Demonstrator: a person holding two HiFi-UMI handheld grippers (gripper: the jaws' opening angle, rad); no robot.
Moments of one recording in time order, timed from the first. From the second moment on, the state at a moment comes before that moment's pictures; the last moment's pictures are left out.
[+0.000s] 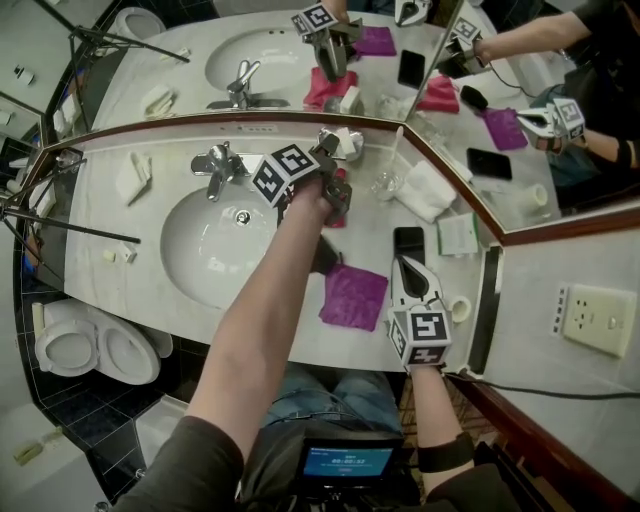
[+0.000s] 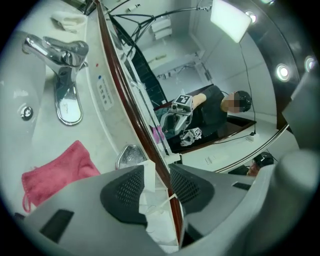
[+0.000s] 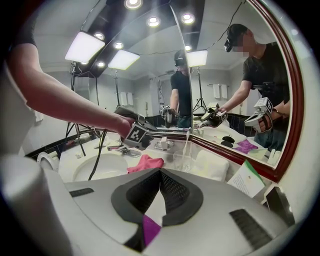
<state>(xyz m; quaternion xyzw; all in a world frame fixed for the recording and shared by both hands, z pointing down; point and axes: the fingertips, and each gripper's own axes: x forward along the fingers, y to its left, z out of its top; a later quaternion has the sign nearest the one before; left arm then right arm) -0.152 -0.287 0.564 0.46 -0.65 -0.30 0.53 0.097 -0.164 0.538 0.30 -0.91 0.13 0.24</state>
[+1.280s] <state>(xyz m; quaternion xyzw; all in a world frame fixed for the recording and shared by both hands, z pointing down) -0.122 -0.040 0.408 0.74 -0.64 0.13 0.17 0.101 -0.109 0.486 0.36 -0.90 0.12 0.23</state>
